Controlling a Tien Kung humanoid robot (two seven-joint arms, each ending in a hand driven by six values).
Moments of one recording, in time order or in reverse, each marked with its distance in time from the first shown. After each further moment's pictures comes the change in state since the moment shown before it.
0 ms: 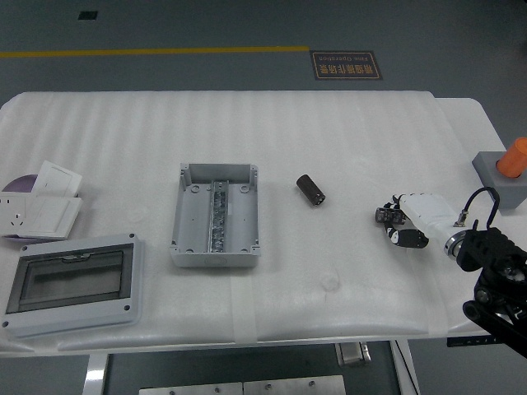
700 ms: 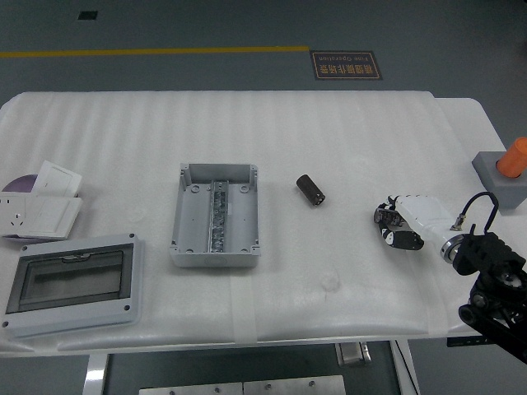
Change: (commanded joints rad) left arm 0.000 0.000 -0.002 0.001 0.001 0.001 -0.001; right arm -0.002 0.009 -0.016 0.000 0.019 -0.053 0.017
